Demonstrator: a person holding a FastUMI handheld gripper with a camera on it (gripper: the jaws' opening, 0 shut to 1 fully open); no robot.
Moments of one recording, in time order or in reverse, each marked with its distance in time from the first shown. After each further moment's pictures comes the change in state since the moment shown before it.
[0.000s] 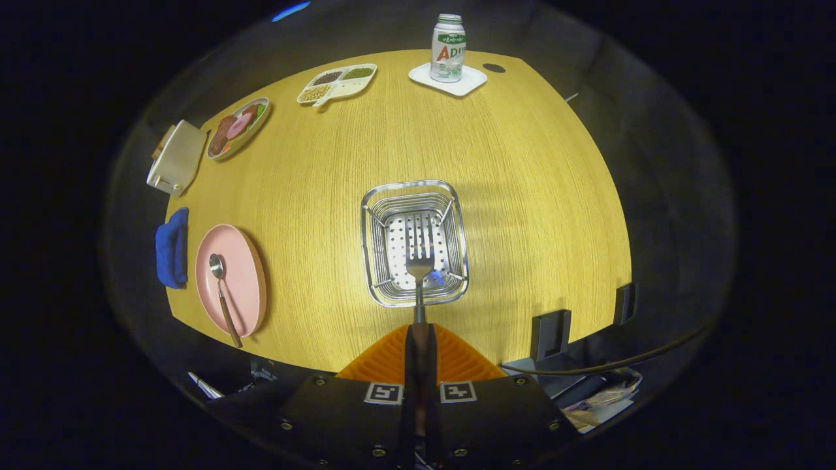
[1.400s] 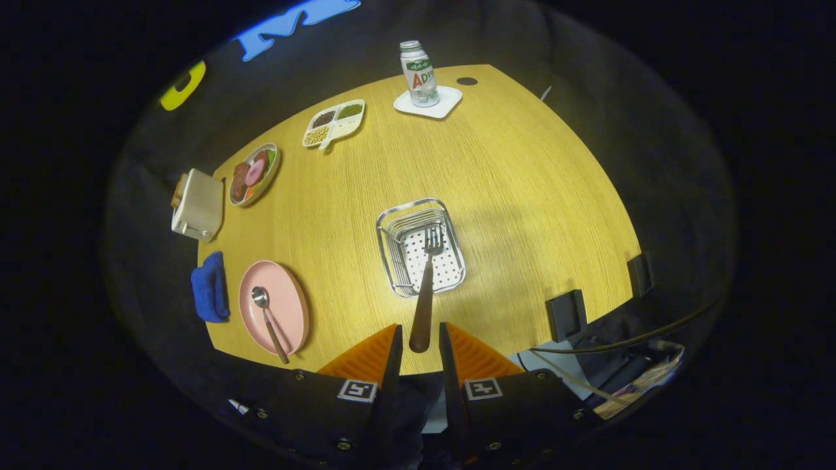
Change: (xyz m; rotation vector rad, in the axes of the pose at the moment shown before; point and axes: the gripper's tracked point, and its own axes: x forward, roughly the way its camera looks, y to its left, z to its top) arm -0.049 0.013 -0.004 0.169 -0.143 0.143
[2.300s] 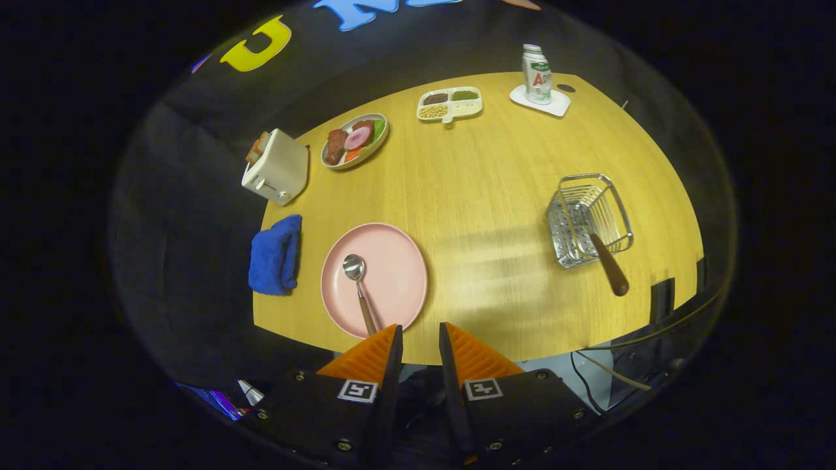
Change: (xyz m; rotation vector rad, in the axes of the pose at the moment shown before) arm 0.017 0.175 -0.069 -0.173 0.012 0.236
